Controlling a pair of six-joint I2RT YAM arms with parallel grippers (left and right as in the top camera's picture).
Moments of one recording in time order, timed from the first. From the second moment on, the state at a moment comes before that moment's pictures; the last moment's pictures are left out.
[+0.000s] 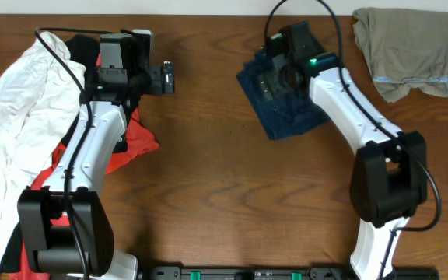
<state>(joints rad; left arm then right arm) -0.04 1.68 1.26 -0.34 0.13 -0.02 0.35 2.07 1.66 -0.64 -0.03 -0.11</state>
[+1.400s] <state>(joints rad) -0.04 1.68 1.26 -0.35 0.13 -0.02 0.40 2.28 1.73 -0.79 0.21 -0.05</state>
